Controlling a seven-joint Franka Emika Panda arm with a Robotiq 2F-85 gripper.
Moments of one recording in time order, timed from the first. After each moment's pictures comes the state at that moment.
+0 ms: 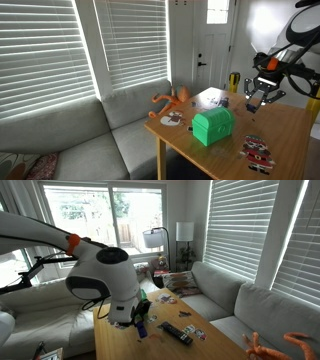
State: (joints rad) arm -0.11 -0.35 -0.15 -2.54 0.40 2.31 0.92
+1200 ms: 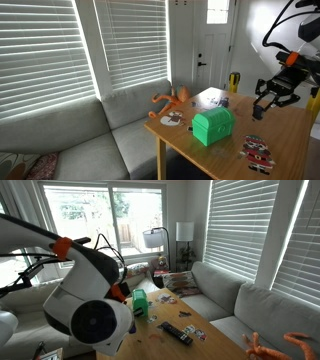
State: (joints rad) arm -0.21 -0.35 -0.29 -2.59 0.87 2.02 0.66
